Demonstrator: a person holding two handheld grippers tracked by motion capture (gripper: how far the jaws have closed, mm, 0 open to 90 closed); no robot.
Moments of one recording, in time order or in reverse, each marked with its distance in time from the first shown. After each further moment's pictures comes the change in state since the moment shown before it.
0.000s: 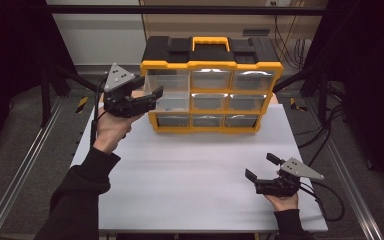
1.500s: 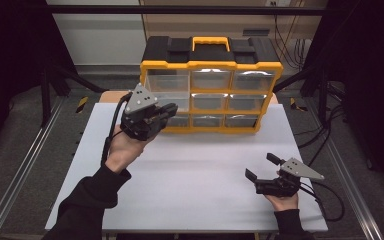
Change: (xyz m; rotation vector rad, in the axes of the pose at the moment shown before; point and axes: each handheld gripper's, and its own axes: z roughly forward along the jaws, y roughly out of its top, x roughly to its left) left arm -0.052 0.001 -0.004 0.096 -0.153 0.056; right arm 0.000 0.000 0.000 -0.013 -0.003 -0.008
